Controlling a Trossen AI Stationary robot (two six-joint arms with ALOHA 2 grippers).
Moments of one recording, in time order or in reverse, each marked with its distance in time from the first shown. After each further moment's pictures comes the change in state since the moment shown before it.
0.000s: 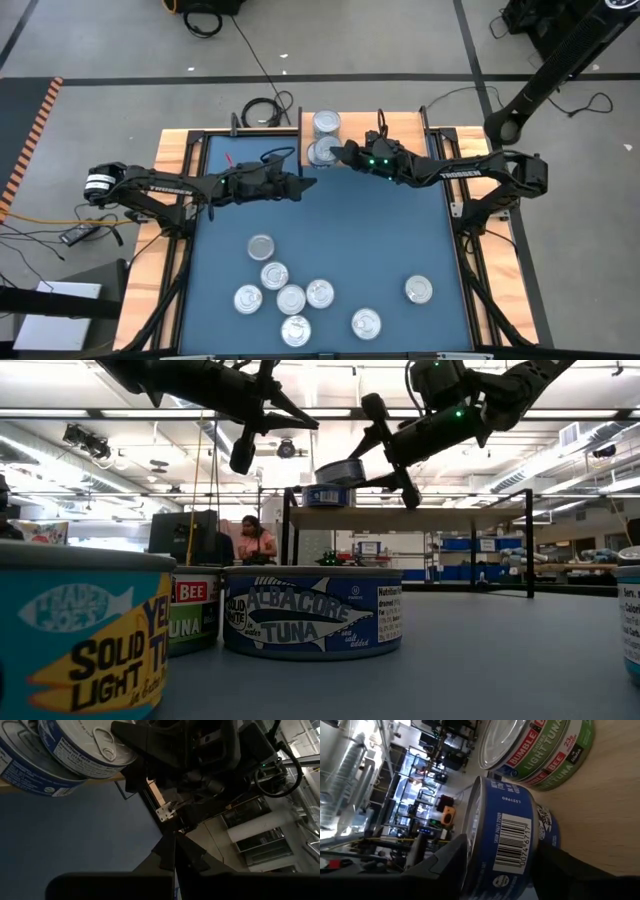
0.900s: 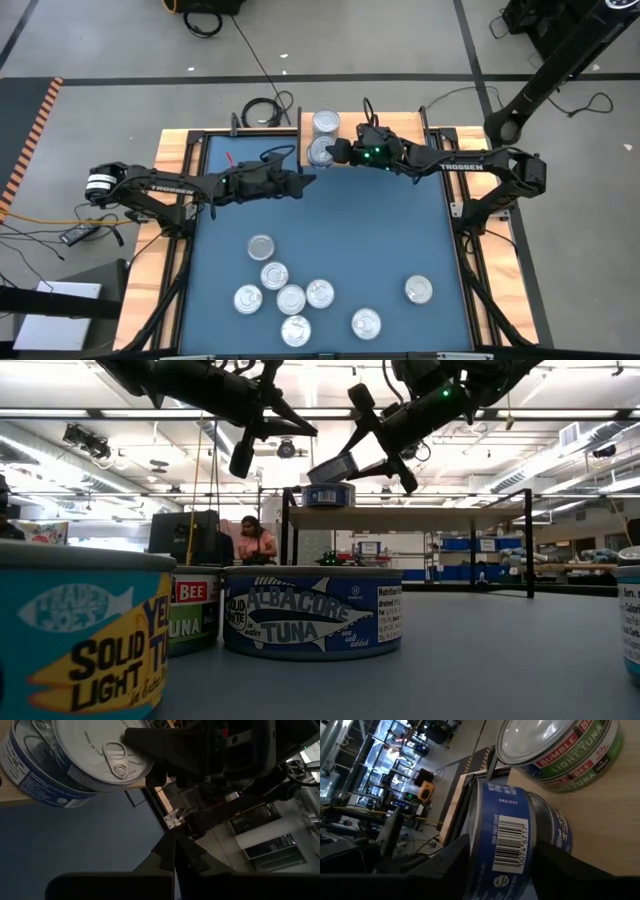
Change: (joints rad) left arm 0.013 0.009 0.000 -0.002 -0.038 0.019; right arm -0.006 0.005 0.201 -0.319 -0.086 -0.136
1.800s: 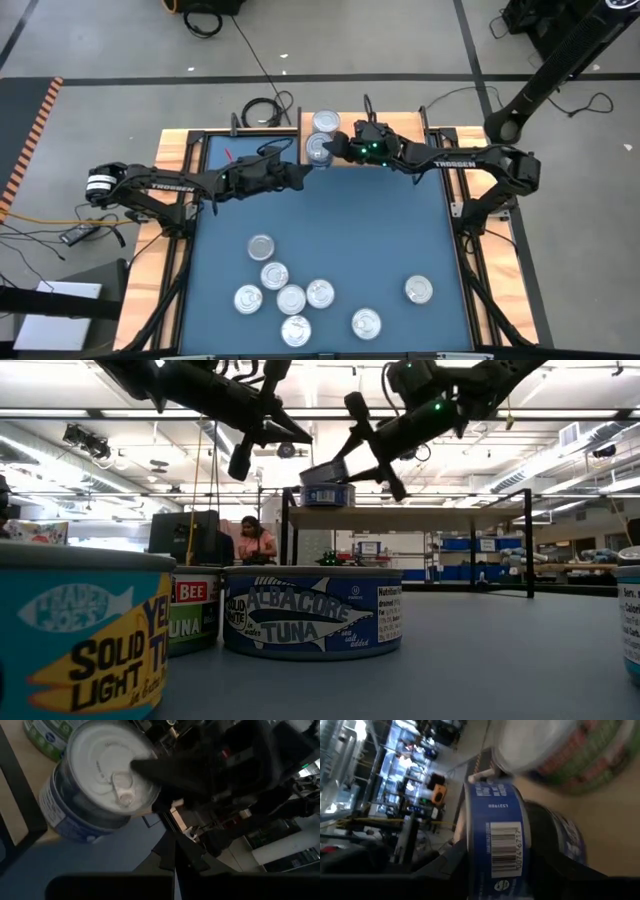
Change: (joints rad) left arm 0.052 -0.001 0.000 0.010 -0.059 0.059; right arm -0.042 0.062 0.001 0.099 -0.099 0.102
